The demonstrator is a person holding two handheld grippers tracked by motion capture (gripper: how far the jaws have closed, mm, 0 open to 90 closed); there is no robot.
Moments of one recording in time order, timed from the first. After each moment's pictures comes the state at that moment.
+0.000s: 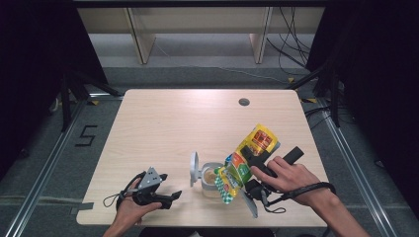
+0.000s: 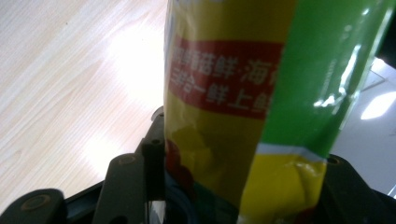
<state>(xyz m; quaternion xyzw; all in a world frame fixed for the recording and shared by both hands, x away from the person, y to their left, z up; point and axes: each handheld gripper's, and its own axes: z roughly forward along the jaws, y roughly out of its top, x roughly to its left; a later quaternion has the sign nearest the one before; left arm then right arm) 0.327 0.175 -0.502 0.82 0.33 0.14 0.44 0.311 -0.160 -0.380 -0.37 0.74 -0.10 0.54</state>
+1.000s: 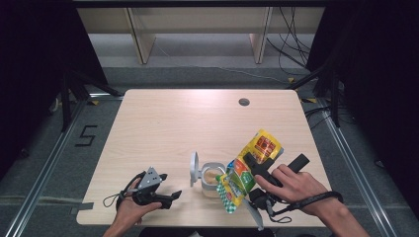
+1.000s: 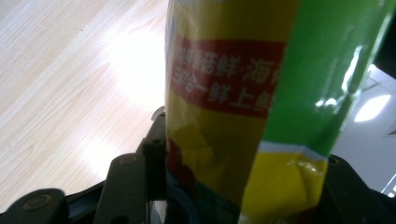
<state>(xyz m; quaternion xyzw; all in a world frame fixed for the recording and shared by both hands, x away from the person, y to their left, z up) 0.327 0.175 -0.502 0.82 0.33 0.15 0.43 0.290 -0.164 -0.377 -0.39 0.74 -0.10 0.54</state>
